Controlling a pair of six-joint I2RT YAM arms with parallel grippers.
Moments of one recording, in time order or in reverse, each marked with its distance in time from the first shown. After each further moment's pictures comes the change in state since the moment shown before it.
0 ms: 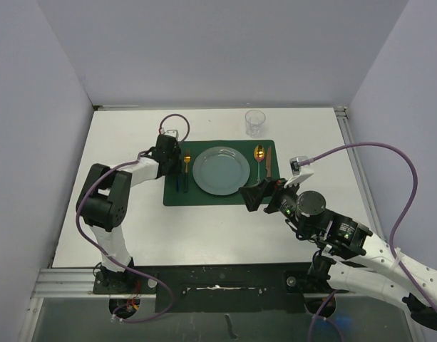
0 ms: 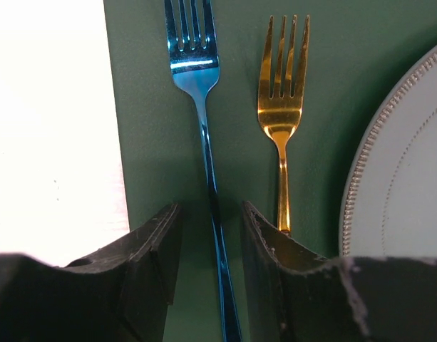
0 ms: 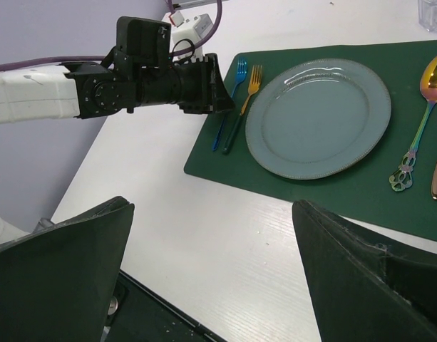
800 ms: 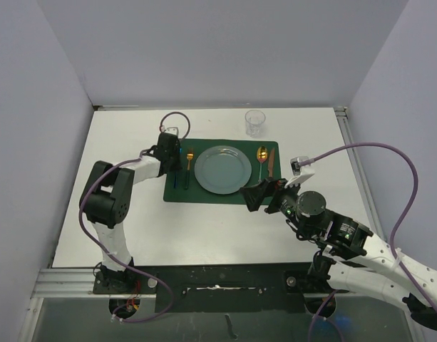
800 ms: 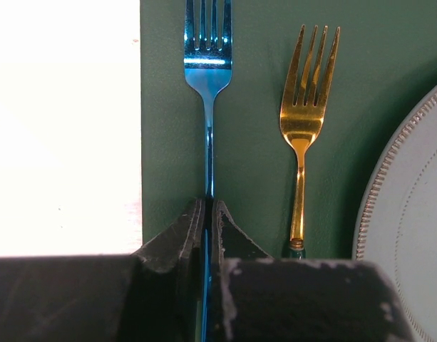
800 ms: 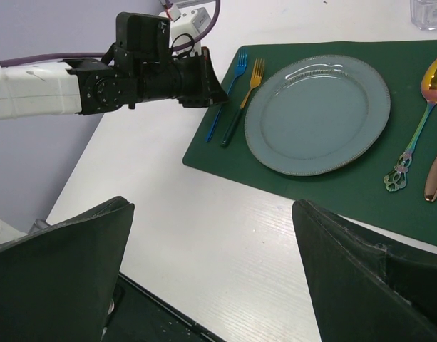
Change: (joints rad) left arm 0.001 0.054 0.045 0.037 -0.019 0.008; right arm 0.000 -0.001 0.000 -0.013 0.012 0.000
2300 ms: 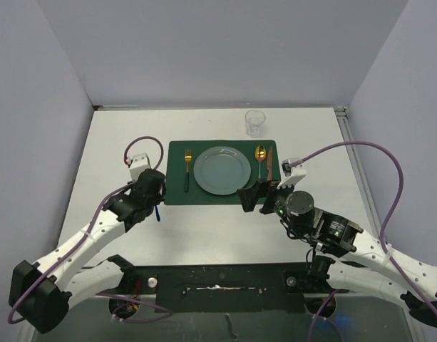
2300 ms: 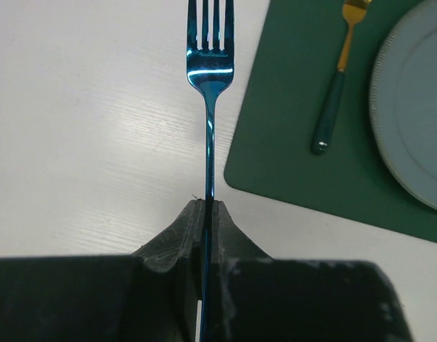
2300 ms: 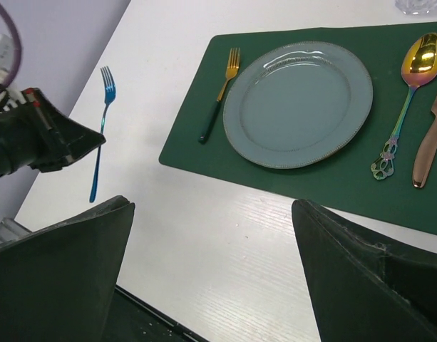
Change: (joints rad) left arm -0.212 -0.870 -0.415 -0.475 -0.441 -0.355; right arm 0.005 0.038 -0.035 0.014 0.034 -0.007
